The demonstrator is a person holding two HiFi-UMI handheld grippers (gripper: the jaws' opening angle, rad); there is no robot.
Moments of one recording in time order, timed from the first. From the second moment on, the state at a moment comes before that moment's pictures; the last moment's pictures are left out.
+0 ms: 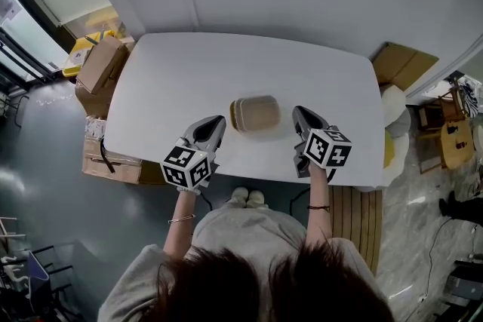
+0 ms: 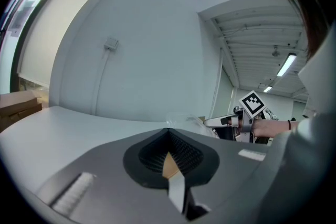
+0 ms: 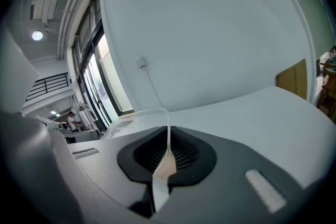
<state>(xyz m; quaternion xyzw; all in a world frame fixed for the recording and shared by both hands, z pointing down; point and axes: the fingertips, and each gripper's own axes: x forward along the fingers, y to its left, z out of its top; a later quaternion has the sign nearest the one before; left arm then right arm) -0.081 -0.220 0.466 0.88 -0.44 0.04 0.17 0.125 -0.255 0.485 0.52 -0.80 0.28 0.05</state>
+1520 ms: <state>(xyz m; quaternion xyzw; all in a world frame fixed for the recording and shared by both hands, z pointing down) -0.085 -0.197 0.427 0.88 -0.45 0.02 0.13 0.120 -0.226 0.442 0.51 -0.82 0.24 0.03</state>
